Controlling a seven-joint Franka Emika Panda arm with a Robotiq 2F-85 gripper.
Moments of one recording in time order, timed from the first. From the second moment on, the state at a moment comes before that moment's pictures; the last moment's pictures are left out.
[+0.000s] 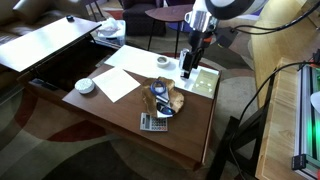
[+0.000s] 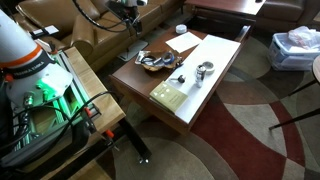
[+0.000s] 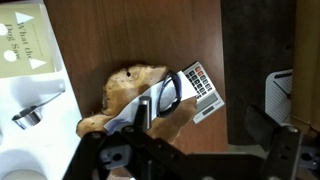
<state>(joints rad) 0.05 0.39 0.16 -2.44 0.40 2.79 -0.27</state>
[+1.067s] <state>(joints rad) 0.04 0.77 0.16 -2.17 0.24 2.98 -0.10</state>
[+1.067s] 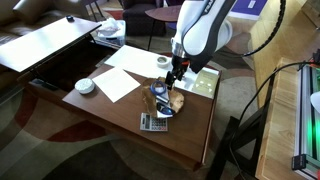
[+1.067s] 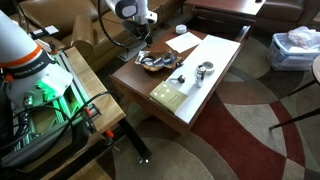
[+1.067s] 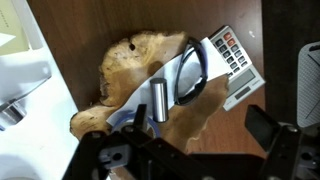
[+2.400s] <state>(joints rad) 0.17 1.39 0.01 -1.35 0.13 2.63 0.12</state>
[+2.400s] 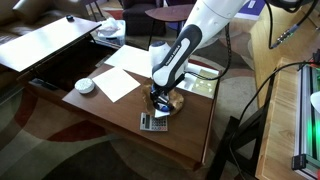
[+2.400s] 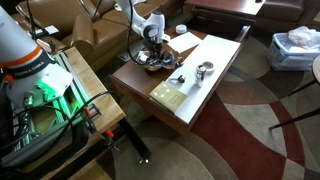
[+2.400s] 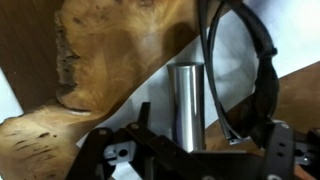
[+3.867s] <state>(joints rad) 0.11 1.46 0.04 -1.23 0.14 2.53 0.19</state>
